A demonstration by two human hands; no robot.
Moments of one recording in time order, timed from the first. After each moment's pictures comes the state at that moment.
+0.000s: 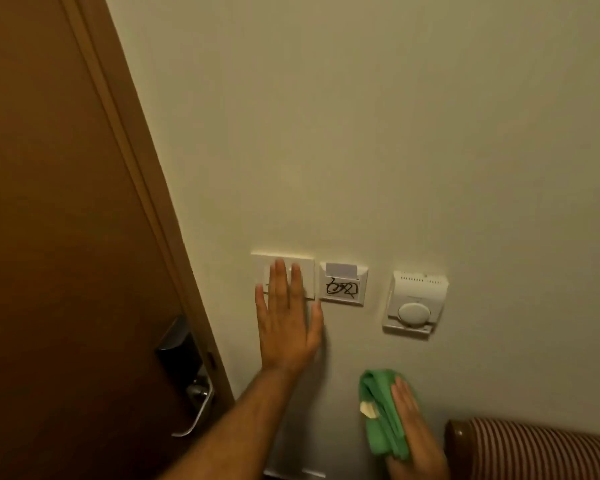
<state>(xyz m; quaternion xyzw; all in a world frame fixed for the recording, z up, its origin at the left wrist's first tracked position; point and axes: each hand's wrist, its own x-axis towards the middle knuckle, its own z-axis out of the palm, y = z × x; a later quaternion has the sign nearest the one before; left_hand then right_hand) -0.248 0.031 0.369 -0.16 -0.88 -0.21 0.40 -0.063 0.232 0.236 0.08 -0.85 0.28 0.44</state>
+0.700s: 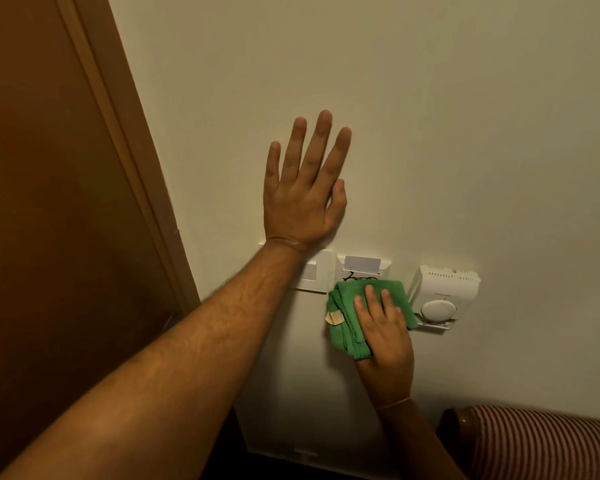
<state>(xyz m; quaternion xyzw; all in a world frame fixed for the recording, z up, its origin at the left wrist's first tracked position) -0.374 0.041 0.502 -0.28 -0.76 -0.18 0.56 -0.211 0.182 0.307 0.05 -0.88 0.15 0.44</state>
